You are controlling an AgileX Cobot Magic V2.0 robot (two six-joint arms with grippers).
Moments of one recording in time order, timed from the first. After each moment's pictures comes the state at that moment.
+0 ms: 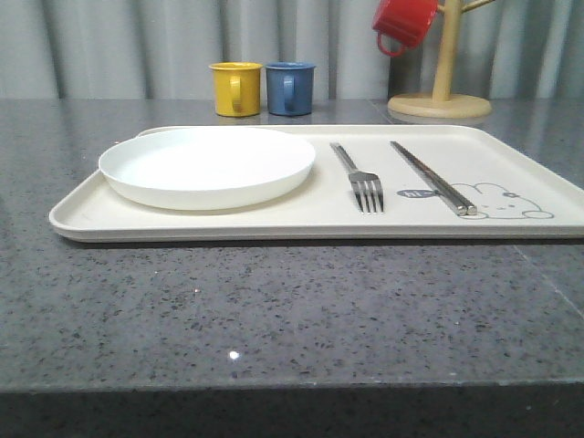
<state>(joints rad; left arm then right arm) -0.08 0.10 -0.34 -0.11 0.29 0.21 -0.22 1.81 -1.64 -0.04 1.24 0.01</state>
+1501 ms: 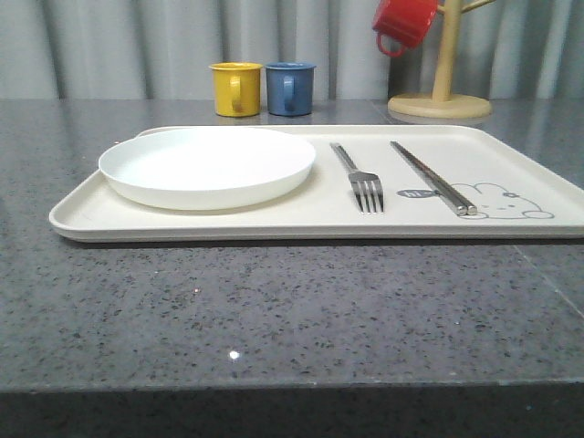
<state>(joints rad) -0.08 0.10 -0.34 -0.11 0.29 0.21 -0.22 1.78 -1.64 0.03 1.23 0.01</state>
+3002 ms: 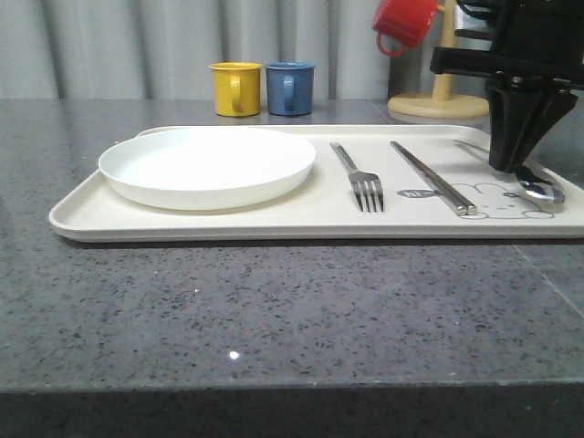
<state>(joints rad) -0.08 0.10 -0.34 -0.11 0.29 0.21 0.14 1.88 -1.61 0.15 1.23 0.19</state>
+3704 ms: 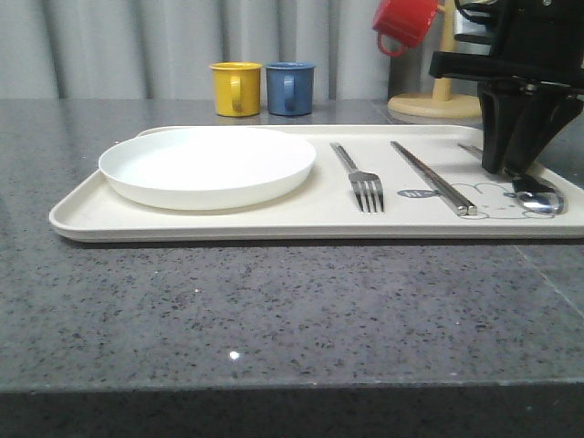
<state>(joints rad) -0.08 0.10 -0.34 -0.11 0.29 0.21 0.14 1.89 -1.61 0.15 1.23 0.19</state>
